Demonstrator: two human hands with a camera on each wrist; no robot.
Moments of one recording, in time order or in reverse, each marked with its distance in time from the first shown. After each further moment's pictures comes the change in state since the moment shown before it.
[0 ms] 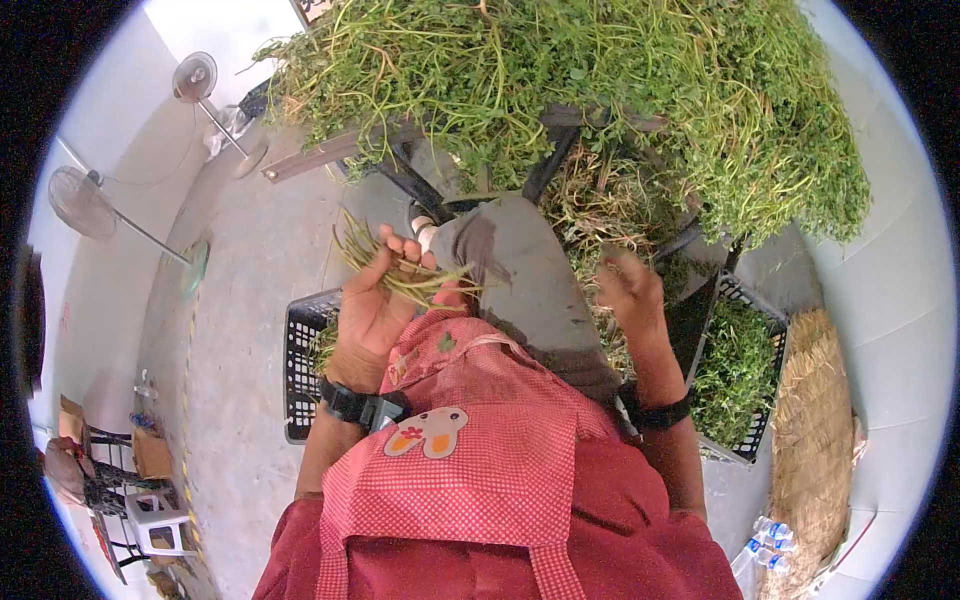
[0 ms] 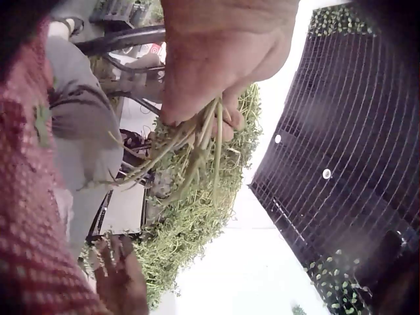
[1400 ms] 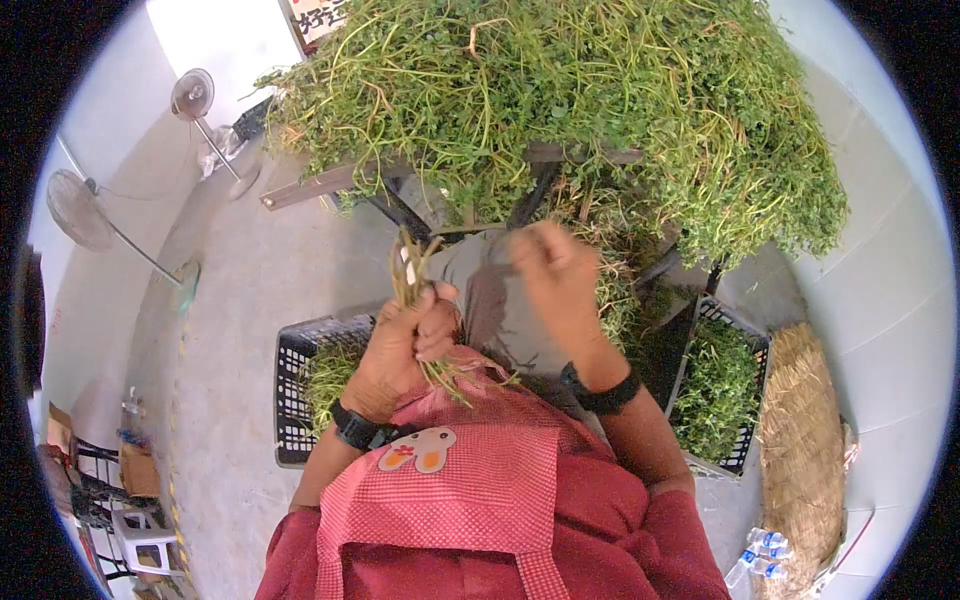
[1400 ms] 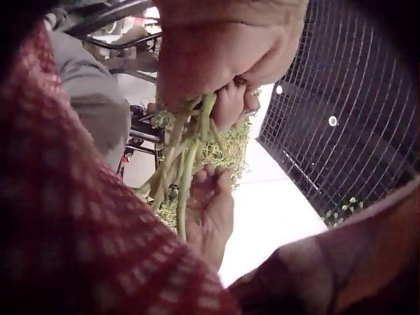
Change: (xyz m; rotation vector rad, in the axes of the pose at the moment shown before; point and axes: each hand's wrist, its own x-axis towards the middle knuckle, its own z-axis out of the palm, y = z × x) left_hand -0.009 -0.033 0.028 0.448 -0.032 -0.171; right_hand 0.039 -0.055 0.093 -0.525 0.247 -0.549
